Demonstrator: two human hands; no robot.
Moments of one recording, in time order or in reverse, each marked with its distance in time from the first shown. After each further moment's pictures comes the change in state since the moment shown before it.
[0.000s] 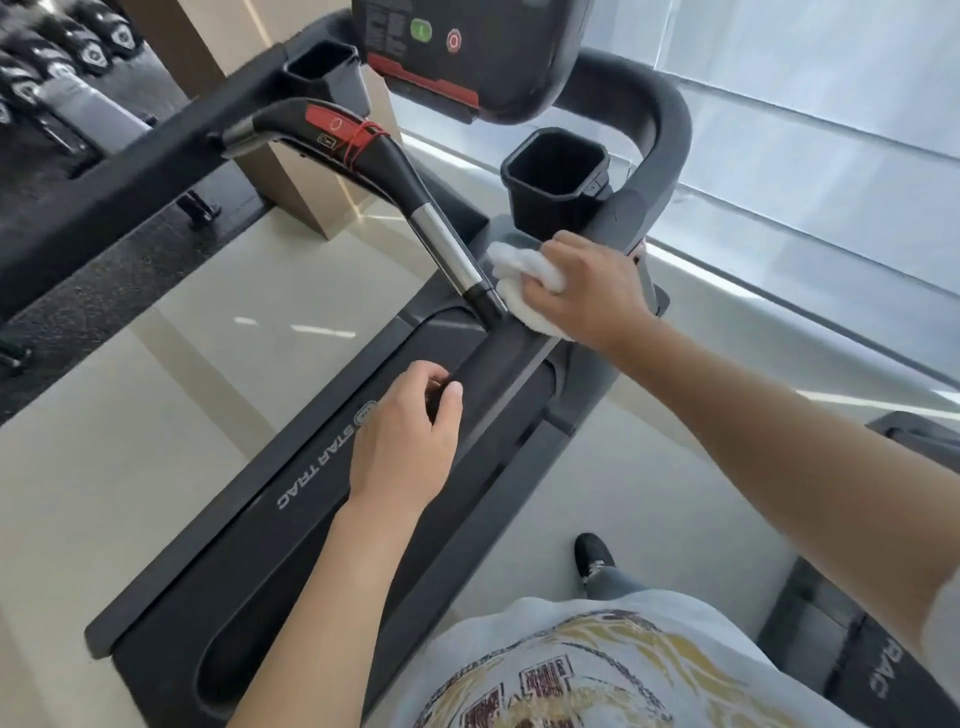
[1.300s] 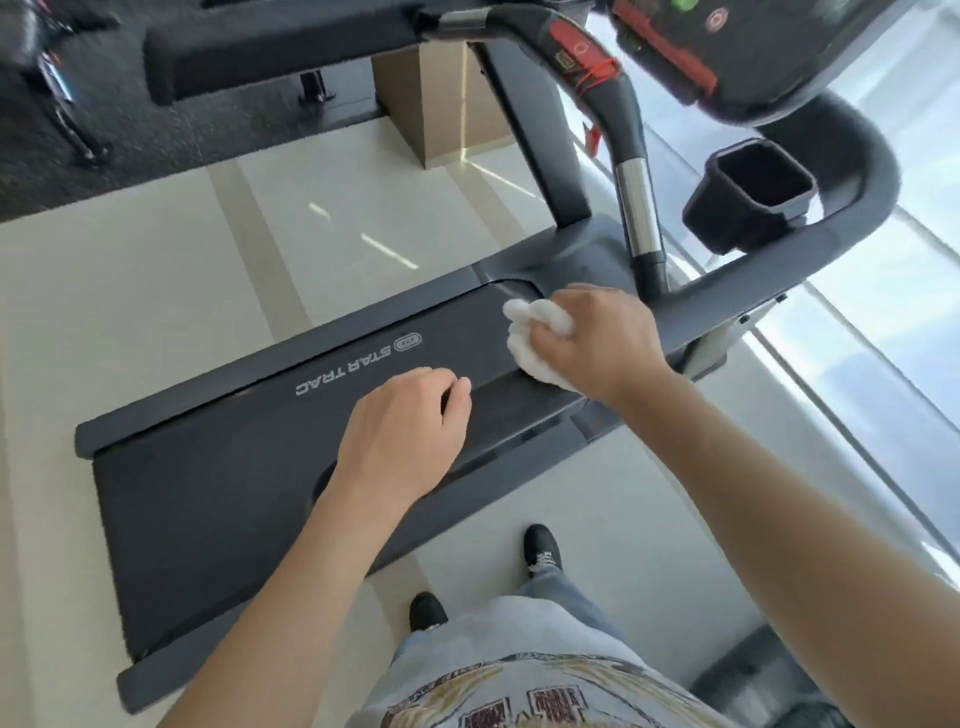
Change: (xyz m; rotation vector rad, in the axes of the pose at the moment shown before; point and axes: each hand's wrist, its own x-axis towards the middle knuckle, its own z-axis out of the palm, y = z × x) left_hand -0.103 -0.104 -0.059 0.059 0.101 -0.126; right_hand -0.066 -0.192 0.021 -0.022 -0.426 -0.134
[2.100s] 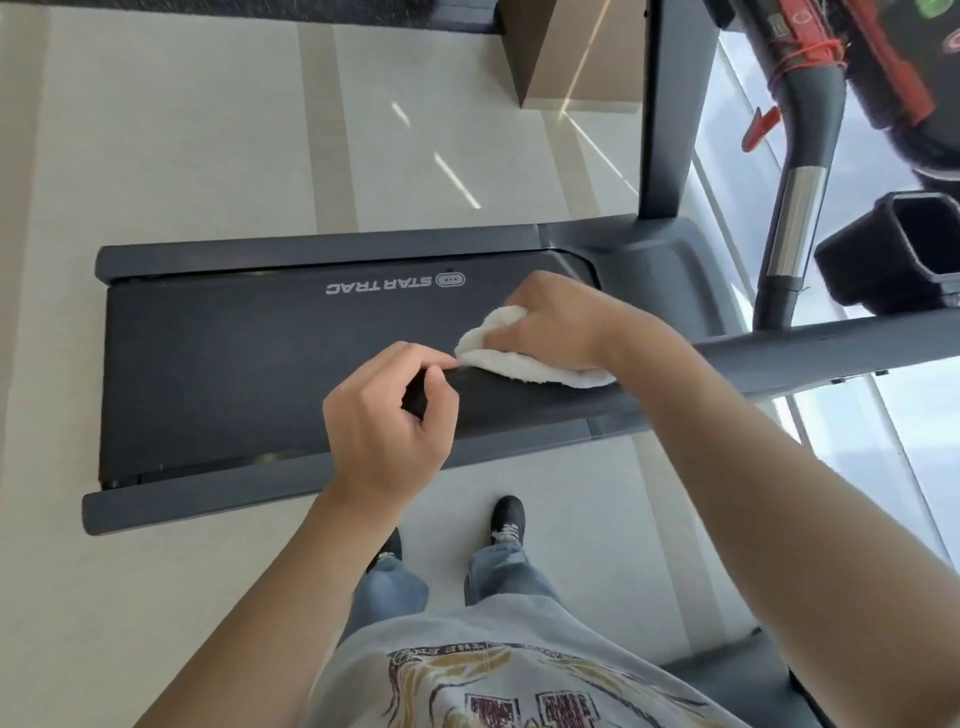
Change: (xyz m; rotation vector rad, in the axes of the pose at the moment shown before) left_hand -0.064 -0.061 0.030 -0.387 0.692 -0.113; right_hand 0.030 -0.110 0.035 0.047 -0.915 -0.089
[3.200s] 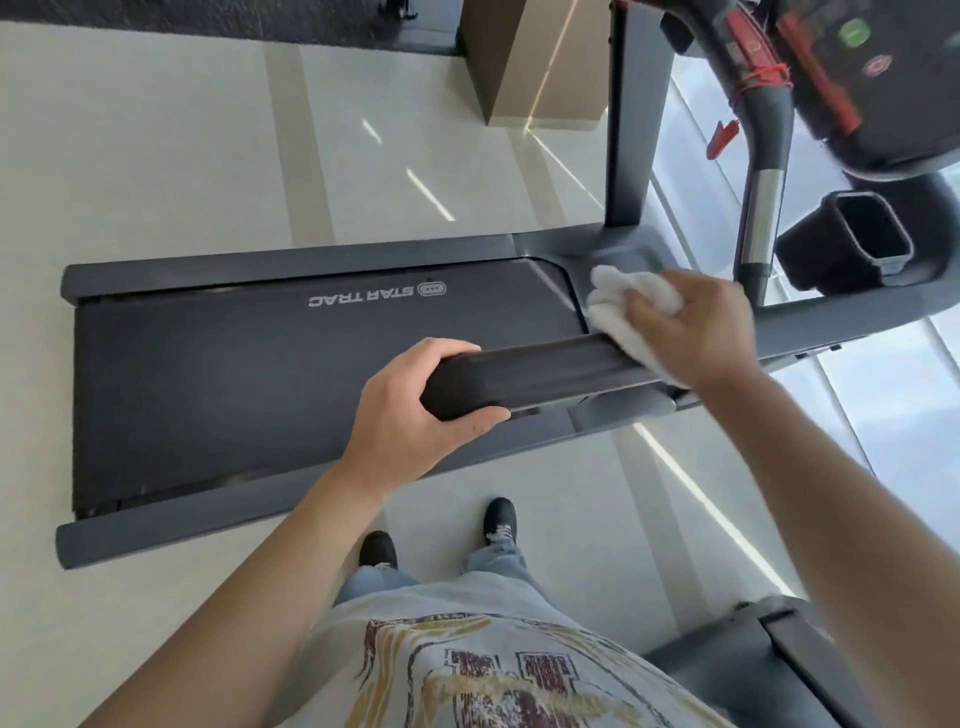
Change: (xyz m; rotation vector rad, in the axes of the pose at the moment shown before) left_hand -0.005 -0.033 -0.034 -0.267 -0.415 -0.064; right_hand -0.046 0.080 0.020 -0.160 0.939 0.112
